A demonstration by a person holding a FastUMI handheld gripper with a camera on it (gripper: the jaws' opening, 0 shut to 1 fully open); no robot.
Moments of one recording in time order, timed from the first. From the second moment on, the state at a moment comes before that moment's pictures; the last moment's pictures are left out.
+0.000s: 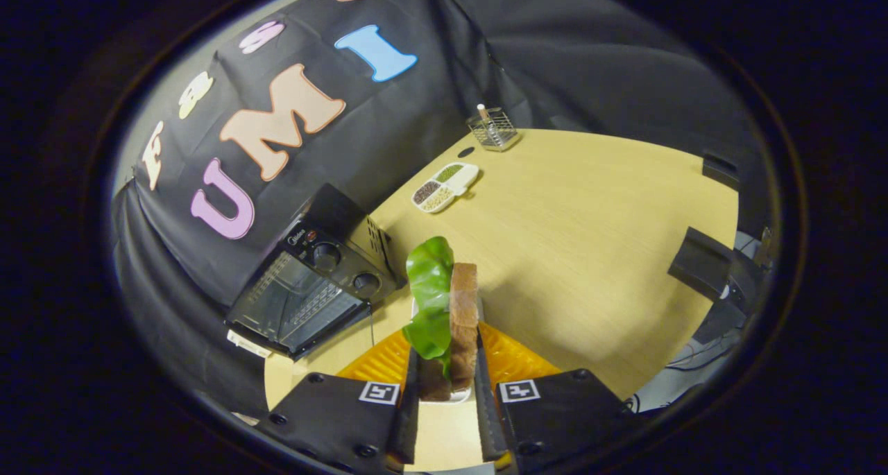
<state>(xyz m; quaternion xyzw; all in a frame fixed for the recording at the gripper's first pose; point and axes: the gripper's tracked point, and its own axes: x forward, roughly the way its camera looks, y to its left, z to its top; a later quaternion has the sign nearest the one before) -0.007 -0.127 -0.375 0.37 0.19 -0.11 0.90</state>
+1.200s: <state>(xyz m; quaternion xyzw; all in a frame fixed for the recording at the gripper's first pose) 0.134 0.090 -0.302 0.56 0.10 -0.07 0.82</state>
